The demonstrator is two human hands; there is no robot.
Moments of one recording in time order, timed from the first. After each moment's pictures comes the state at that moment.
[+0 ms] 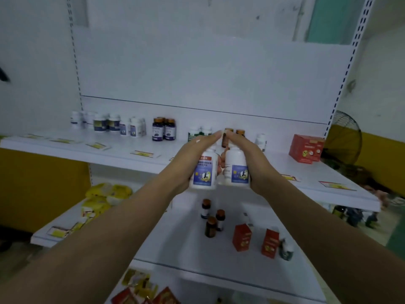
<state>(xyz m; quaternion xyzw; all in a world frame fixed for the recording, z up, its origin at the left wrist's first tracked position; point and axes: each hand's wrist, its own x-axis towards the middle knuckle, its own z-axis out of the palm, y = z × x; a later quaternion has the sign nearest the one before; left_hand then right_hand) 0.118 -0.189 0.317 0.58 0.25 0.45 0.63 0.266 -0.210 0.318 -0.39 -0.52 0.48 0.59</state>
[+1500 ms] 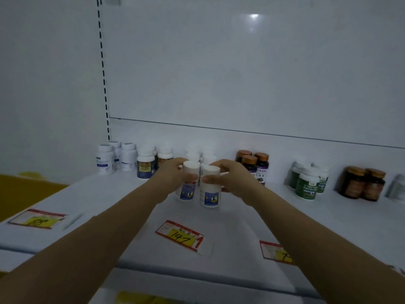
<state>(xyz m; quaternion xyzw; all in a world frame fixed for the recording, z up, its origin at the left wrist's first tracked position) -0.167 0.255 0.305 0.67 0.46 0.39 0.44 -0.008 0.211 0.310 -0.63 -0.60 0.28 0.42</state>
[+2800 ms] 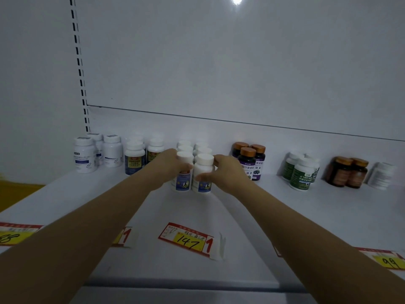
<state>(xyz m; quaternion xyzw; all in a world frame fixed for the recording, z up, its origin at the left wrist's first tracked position) -0.168 0.305 0.301 0.72 0.46 0.31 0.41 -0.030 0.235 0.301 -0.72 -0.60 0.09 0.33</state>
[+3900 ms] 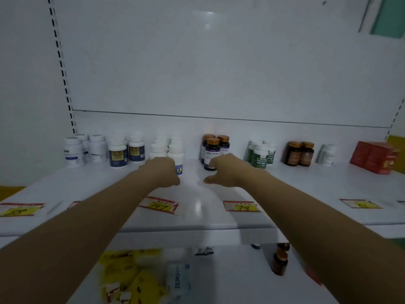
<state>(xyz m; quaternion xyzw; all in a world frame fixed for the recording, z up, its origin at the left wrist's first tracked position) -0.155 0.199 0.314 0.85 0.52 0.05 0.07 -0.002 0.123 0.326 -0.76 -0.64 -0.01 0.04</state>
